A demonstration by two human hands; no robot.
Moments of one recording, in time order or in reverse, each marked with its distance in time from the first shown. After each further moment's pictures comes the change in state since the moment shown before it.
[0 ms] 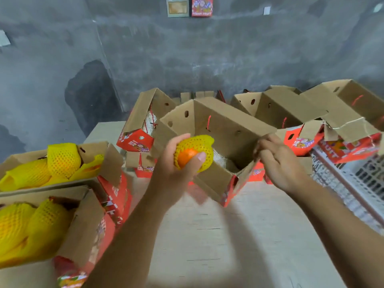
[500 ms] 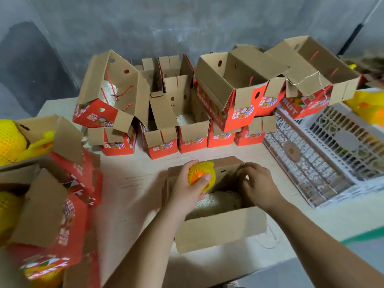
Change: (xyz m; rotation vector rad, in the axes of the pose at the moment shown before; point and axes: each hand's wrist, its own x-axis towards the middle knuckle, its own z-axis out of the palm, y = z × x) left_hand -0.081 -0.105 0.095 -0.248 -0.266 -0.495; right_hand -0.152 0.055 0.061 0.006 -0.241 0.546
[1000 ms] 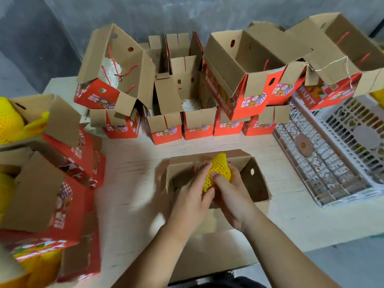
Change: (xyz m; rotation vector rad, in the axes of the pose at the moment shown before) left_hand -0.029 -0.034 0.008 0.596 -0.009 0.338; right_hand -0.036 -0.075 0.055 1.217 -0.167 0.370
